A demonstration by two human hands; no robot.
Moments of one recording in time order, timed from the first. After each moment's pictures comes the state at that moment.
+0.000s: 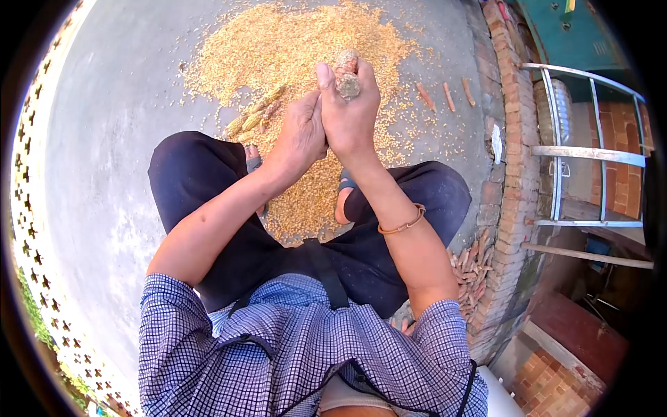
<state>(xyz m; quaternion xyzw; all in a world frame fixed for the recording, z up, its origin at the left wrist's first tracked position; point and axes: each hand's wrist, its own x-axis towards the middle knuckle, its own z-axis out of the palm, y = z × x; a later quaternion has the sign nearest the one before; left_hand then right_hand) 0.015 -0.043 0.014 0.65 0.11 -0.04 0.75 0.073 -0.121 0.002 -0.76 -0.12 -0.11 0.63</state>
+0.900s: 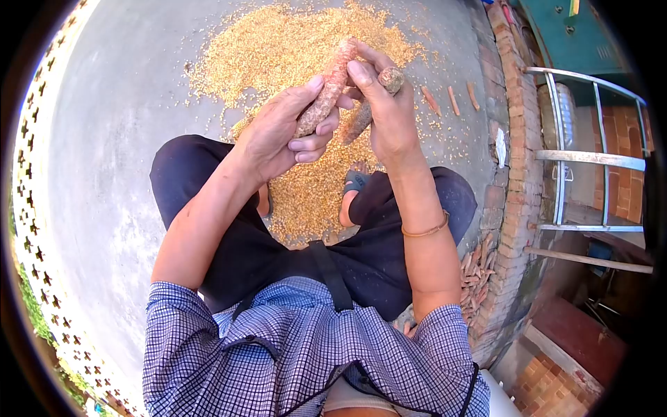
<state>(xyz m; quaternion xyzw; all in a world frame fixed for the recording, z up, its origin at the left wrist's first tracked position) 0.016 -0.002 0.048 0.38 0.08 -0.21 0.90 0.085 -0.154 0.035 -0.59 -0.12 0.13 0.79</state>
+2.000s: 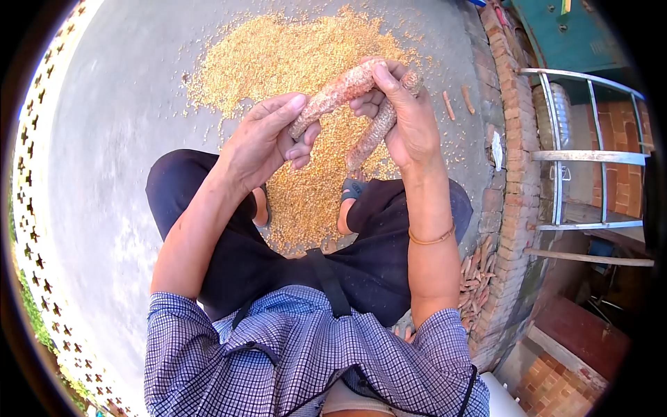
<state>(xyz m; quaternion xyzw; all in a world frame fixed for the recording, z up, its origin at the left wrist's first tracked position) 0.010 0.009 0.051 0.43 0.08 -0.15 0.89 0.097 -0.183 0.057 -0.52 -0.10 0.21 0.82</state>
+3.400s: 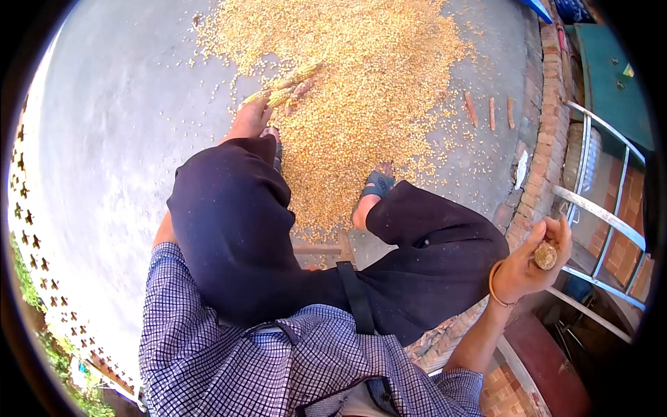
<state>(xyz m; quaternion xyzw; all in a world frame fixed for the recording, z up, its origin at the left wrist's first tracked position) 0.005 0.174 -0.314 0.90 0.15 -0.06 0.40 0.058 -0.263 0.053 -0.93 -0.17 -0.28 0.18</state>
